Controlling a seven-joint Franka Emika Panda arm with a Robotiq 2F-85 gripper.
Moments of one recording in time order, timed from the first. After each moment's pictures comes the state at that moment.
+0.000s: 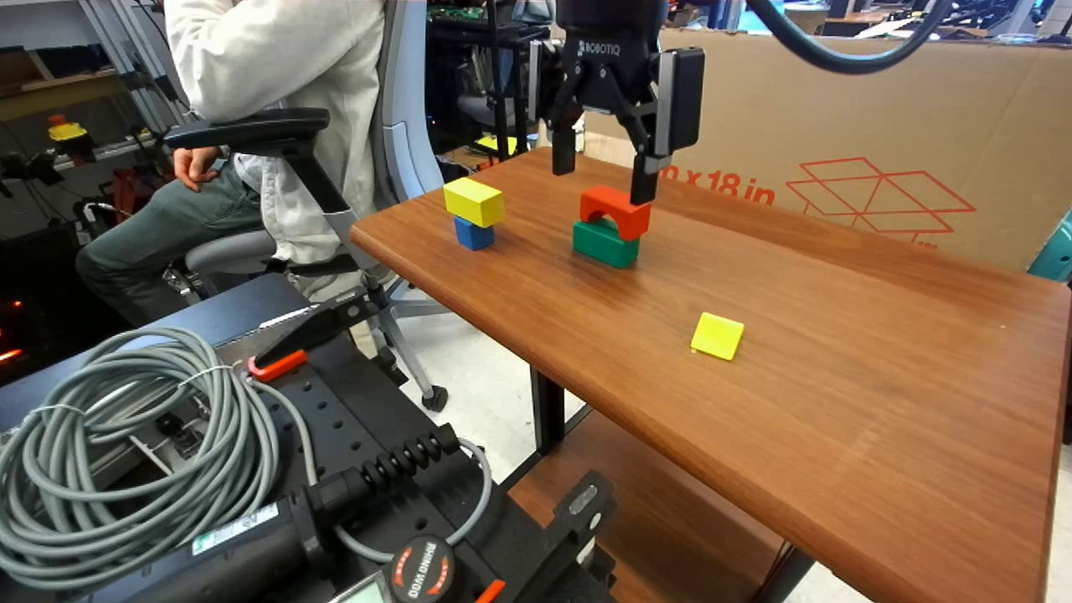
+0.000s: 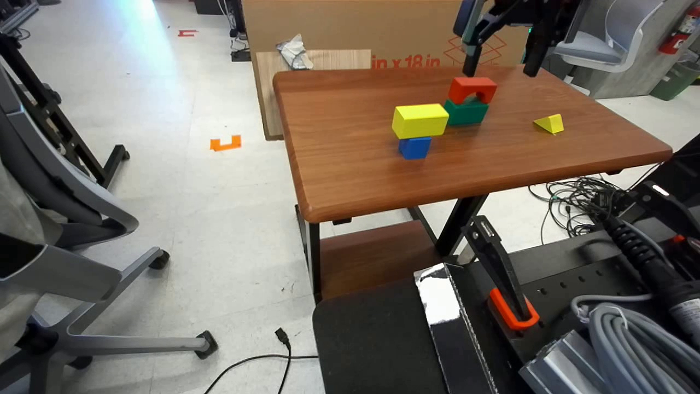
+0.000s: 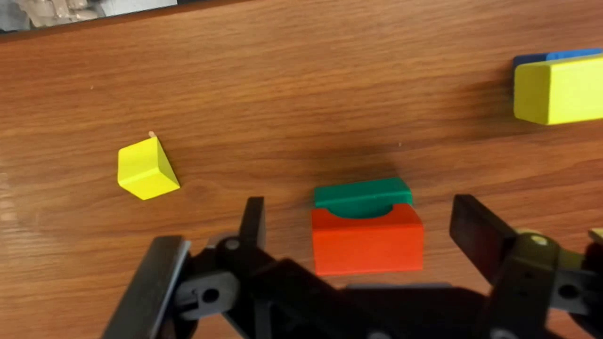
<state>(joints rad) 0.04 0.35 0.02 -2.19 -0.07 2.47 0.21</state>
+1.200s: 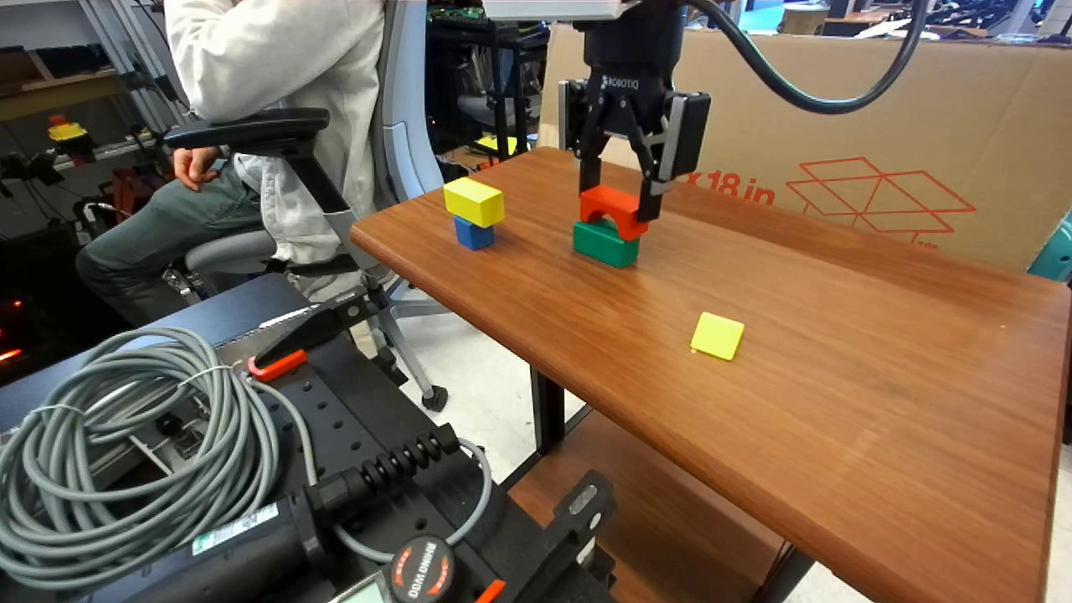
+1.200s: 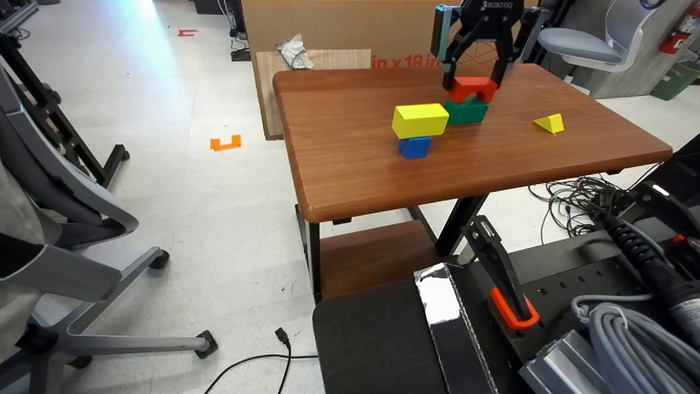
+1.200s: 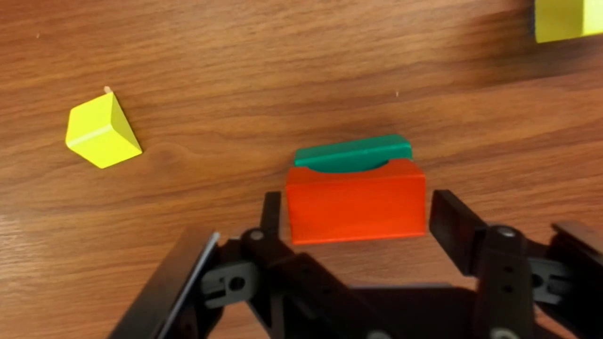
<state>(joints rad) 0.09 0.51 -0.01 -2.01 -0.08 2.42 0.26</state>
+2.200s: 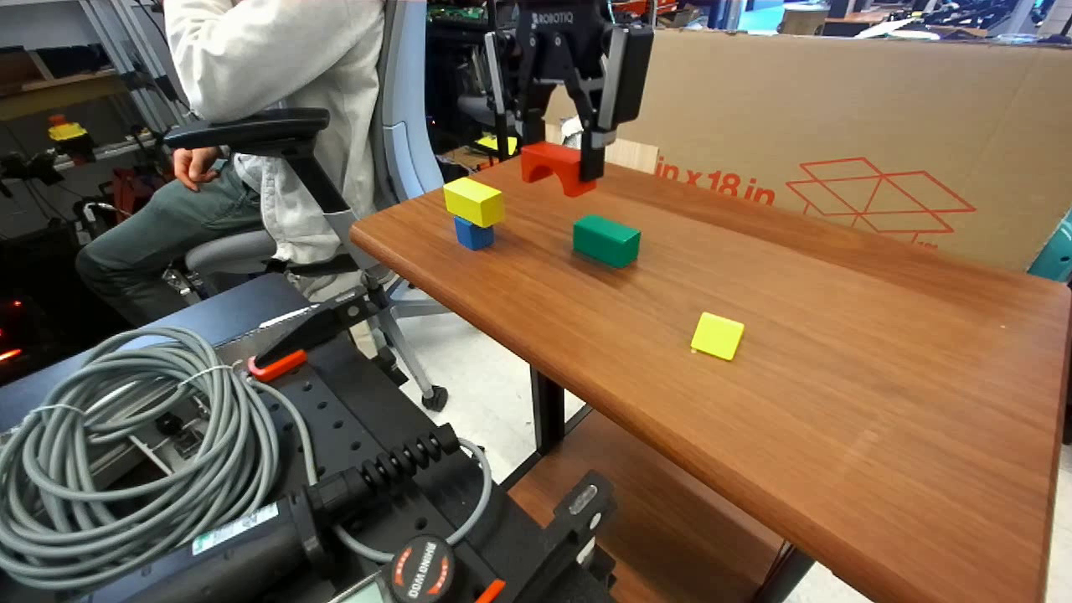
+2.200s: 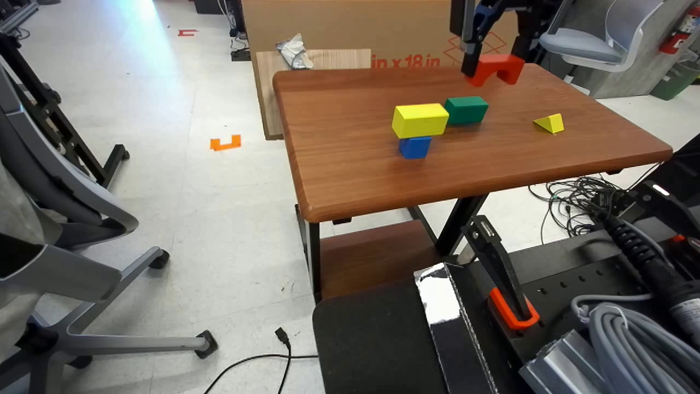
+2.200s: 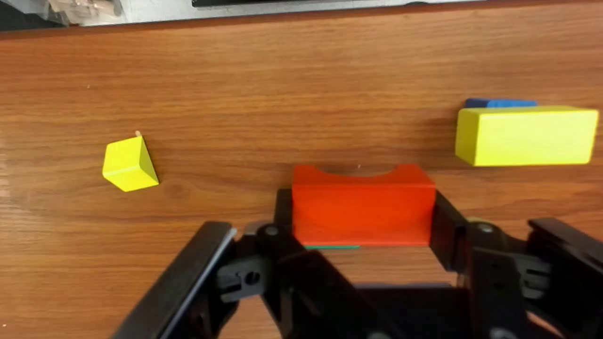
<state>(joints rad) 0.13 0.28 0.00 -2.23 -0.12 2.42 0.22</state>
